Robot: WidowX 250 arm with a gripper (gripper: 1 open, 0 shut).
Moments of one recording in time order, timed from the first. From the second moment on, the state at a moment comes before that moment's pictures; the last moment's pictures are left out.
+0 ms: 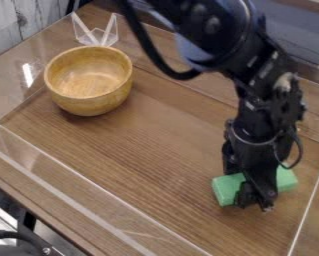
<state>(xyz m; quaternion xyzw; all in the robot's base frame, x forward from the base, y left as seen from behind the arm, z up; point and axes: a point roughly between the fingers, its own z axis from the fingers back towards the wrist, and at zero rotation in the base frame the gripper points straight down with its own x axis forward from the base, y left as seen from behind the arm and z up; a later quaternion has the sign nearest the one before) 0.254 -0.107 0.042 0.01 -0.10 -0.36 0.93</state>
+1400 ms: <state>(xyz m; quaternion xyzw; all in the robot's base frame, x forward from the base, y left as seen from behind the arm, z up) 0.267 -0.105 0.047 -0.02 -0.14 -0.30 0.94</state>
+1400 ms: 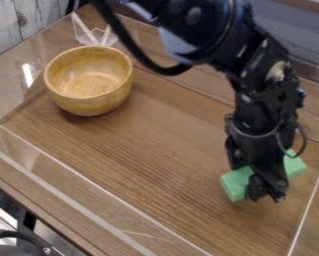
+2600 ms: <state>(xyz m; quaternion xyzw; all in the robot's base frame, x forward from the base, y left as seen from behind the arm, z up) 0.262 -0.108 0.055 -0.03 -0.11 -0.28 0.96</state>
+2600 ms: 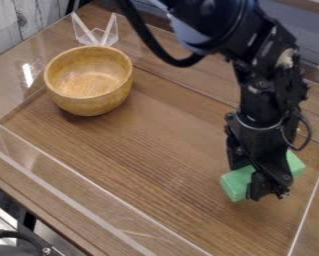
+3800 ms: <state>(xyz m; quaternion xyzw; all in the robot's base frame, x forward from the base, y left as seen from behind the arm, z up) 0.273 -0.046 0.164 0.02 -0.14 -0.16 0.98</state>
